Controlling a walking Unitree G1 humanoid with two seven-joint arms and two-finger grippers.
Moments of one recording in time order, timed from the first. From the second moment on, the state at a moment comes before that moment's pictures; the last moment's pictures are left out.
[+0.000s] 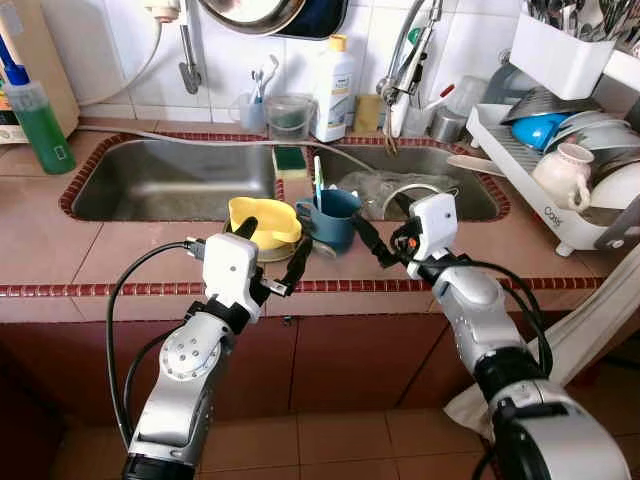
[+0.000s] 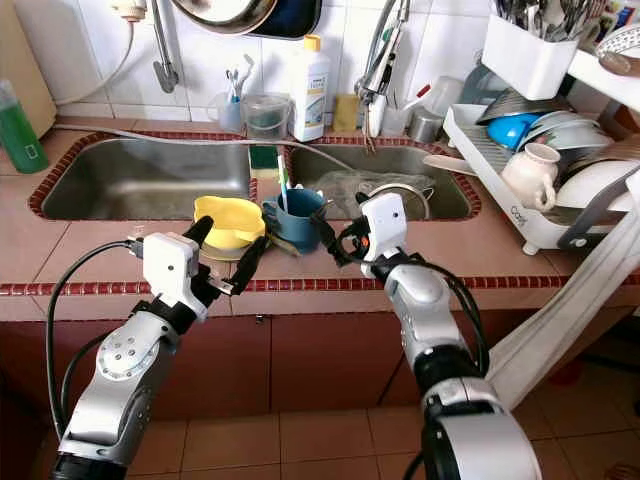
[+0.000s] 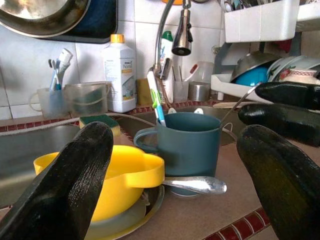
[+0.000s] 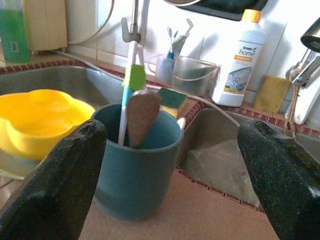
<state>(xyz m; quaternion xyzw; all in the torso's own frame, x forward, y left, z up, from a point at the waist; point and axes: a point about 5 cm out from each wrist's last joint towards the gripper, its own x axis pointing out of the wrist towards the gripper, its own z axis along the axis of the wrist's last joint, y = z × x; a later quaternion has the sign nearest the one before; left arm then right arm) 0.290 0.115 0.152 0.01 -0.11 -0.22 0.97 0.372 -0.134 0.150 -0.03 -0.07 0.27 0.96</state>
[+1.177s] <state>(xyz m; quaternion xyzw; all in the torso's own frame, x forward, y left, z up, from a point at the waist) 0.271 0.106 0.168 0.03 -0.09 -0.23 0.97 0.386 -0.128 0.177 -0.05 -0.08 0.34 0.94</state>
